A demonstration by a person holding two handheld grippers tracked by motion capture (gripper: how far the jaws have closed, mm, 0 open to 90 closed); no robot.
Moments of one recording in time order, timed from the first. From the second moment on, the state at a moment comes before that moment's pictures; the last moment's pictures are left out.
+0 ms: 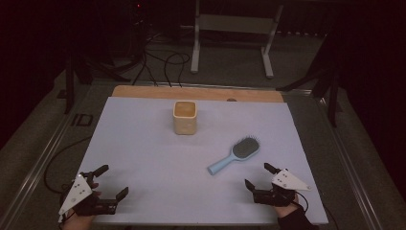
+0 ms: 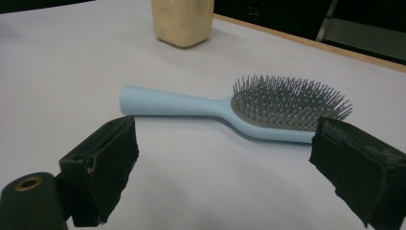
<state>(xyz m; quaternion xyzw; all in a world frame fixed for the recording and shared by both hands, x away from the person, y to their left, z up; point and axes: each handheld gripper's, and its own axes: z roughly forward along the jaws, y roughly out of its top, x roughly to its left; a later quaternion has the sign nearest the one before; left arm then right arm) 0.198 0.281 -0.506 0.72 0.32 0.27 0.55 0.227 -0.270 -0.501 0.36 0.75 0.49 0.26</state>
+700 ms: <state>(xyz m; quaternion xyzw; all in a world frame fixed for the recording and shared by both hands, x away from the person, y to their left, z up) 0.199 0.280 -0.505 0.72 0.31 0.27 0.56 0.223 -0.264 -0.497 0.34 0.77 0.48 0.26</state>
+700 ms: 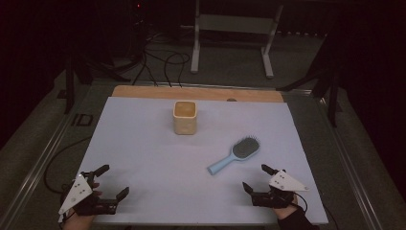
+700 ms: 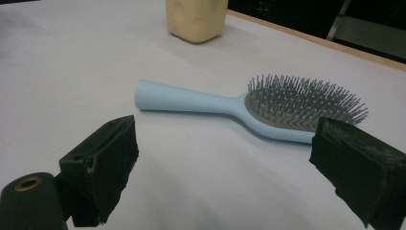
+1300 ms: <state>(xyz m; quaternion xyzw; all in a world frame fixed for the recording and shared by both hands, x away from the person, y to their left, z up) 0.199 0.280 -0.505 0.72 0.31 0.27 0.56 0.215 -0.262 -0.474 0.34 0.75 0.50 0.26</state>
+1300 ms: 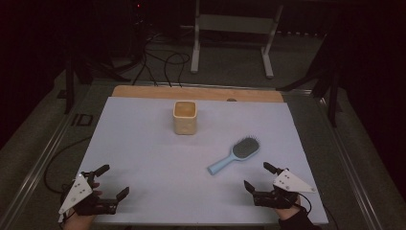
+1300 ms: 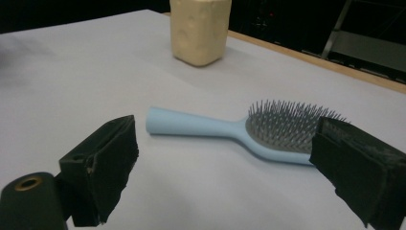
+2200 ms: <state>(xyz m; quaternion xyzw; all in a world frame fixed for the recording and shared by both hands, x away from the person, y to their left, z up) 0.199 0.280 -0.504 0.72 0.31 0.27 0.56 0.245 -0.228 -0.407 0.28 0.77 0.51 0.27</state>
